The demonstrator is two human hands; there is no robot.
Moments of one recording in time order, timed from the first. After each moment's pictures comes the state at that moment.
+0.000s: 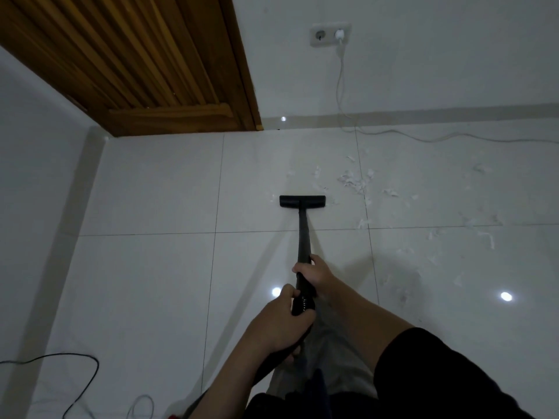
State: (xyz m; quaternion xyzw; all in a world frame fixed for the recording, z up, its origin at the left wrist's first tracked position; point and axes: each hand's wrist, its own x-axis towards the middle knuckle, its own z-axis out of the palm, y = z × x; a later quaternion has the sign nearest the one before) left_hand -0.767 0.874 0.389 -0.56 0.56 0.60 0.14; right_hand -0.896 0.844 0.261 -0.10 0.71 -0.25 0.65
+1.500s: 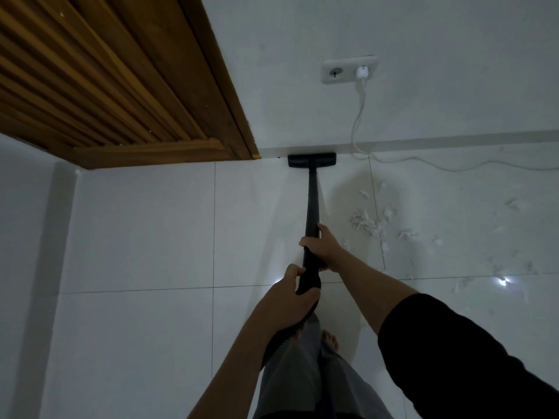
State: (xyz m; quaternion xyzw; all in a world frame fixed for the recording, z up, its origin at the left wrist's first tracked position) left_hand -0.869 0.509 0.326 -0.54 0.56 0.61 0.12; right_hand -1.013 0.473 0.225 -0.12 0.73 -0.22 0.64
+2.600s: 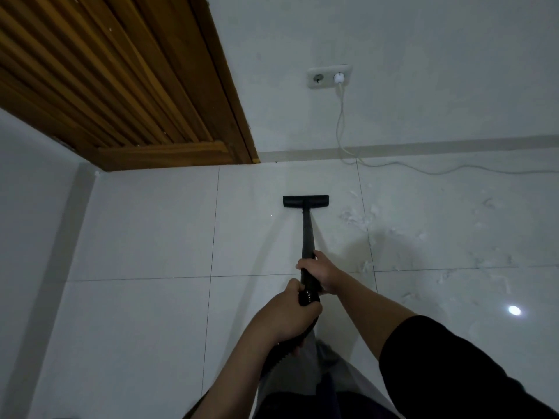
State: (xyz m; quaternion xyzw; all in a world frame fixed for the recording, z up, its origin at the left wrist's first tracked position) left_hand -0.858 0.671 0.392 -0.56 0.57 0.58 0.17; right_hand -0.989 0.645 0.225 -0.11 0.67 -0.24 0.69
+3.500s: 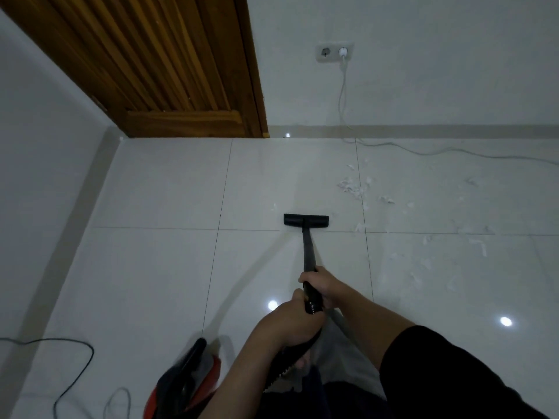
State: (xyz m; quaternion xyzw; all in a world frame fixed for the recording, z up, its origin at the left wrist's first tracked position) left_hand -0.767 0.943 0.417 -0.55 0.57 0.57 0.22; right_hand -0.893 0.919 0.230 -0.12 0.68 -0.22 0.69
